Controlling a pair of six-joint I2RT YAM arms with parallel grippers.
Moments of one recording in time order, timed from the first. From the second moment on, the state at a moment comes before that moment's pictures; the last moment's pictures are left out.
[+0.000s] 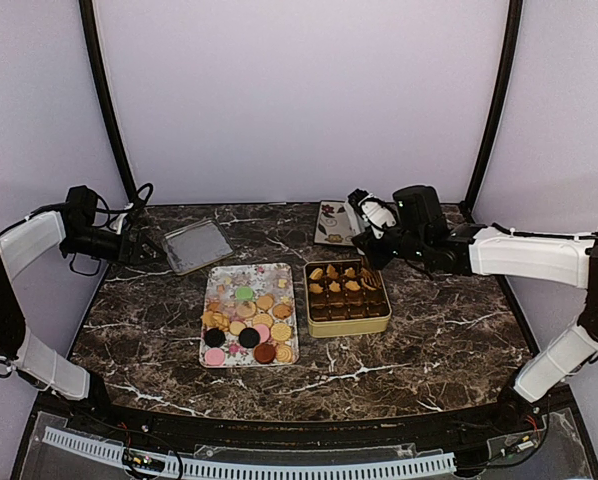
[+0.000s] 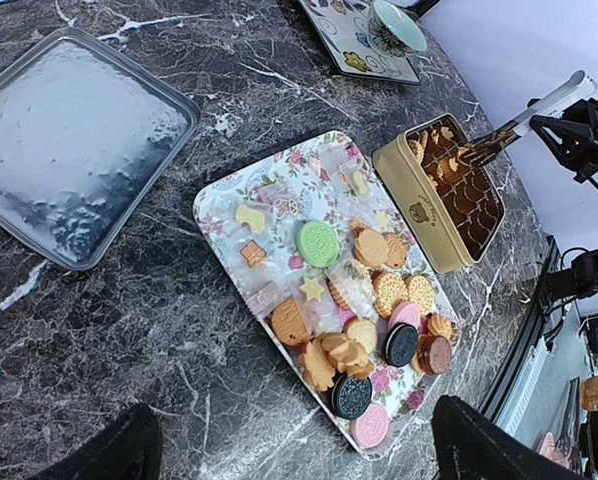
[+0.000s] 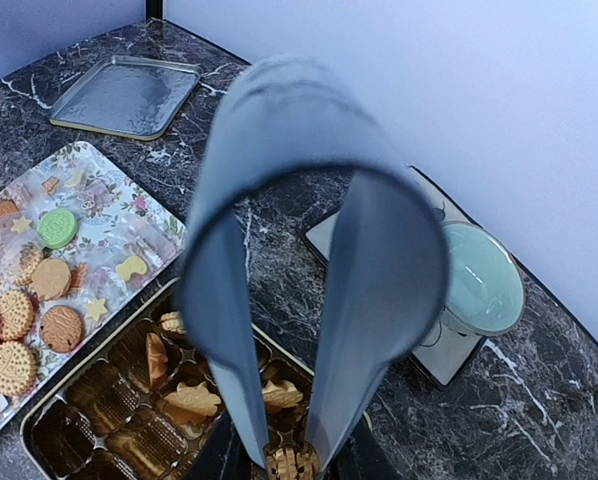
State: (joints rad) left arm 0.16 1.39 1.08 -0.83 0.83 0.32; right arm 0.70 1.49 1.01 -0.04 0.09 -0.21
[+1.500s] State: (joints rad) left arm 0.16 1.39 1.08 -0.83 0.83 0.32; right arm 0.70 1.32 1.05 -0.01 0.08 -0.13
